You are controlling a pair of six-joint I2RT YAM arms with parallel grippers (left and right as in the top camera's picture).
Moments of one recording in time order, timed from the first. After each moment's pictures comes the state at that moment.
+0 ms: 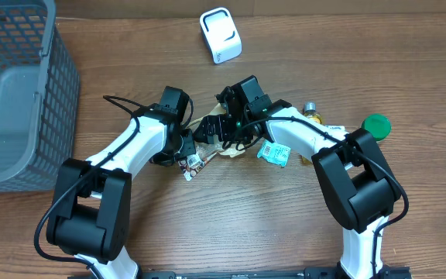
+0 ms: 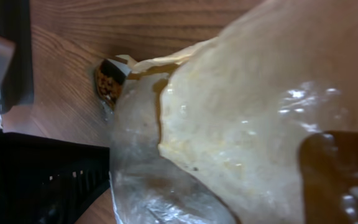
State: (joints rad) left arm -0.29 1.84 1.12 -0.73 0.05 -0.50; right arm 0.53 2.07 1.32 -0.33 -0.59 0.46
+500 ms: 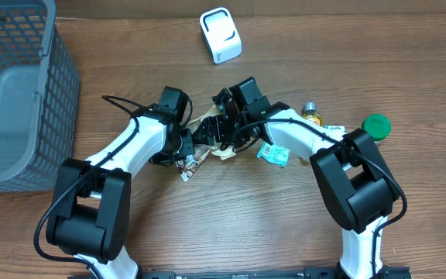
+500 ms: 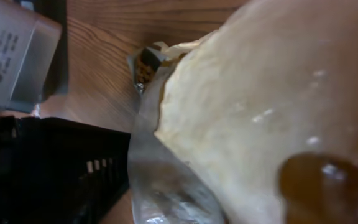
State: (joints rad) left arm -0.29 1.84 1.12 -0.73 0.03 -0.50; right arm 0.54 2.08 1.31 -0.27 -0.70 0.51
